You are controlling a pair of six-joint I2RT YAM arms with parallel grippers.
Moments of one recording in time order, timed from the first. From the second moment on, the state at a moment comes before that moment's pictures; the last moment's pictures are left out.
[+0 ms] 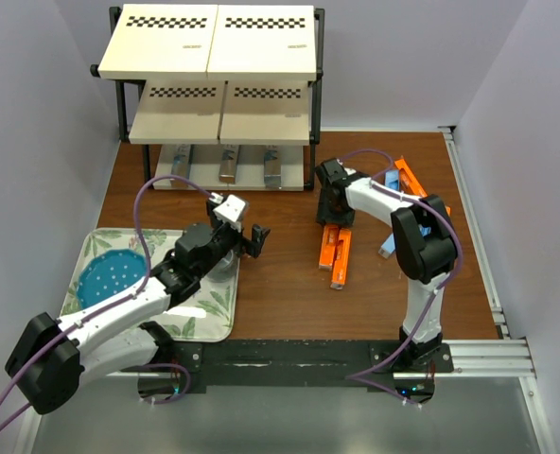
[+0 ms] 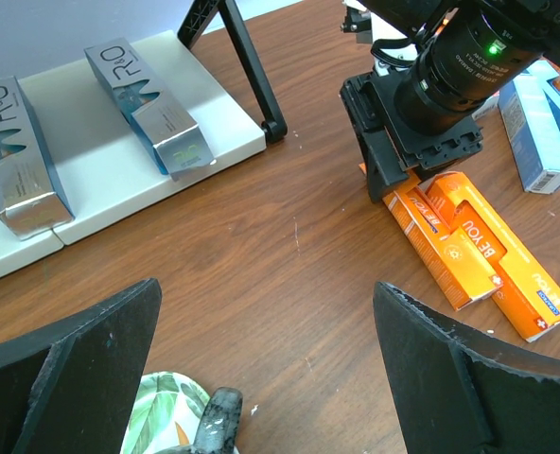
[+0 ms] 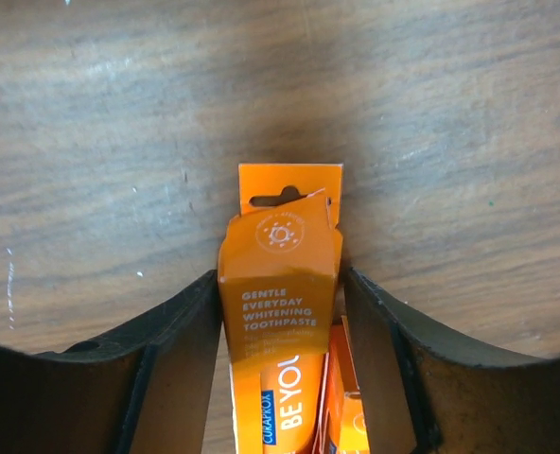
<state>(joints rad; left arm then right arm) -0.70 1.01 0.50 0.37 -0.11 -0.04 0.46 1.98 1.38 -0.63 0.25 0.62</state>
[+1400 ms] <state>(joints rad) -1.24 1.51 0.72 0.51 -0.56 0.18 0.46 1.63 1.29 -0.69 0.03 0.86</state>
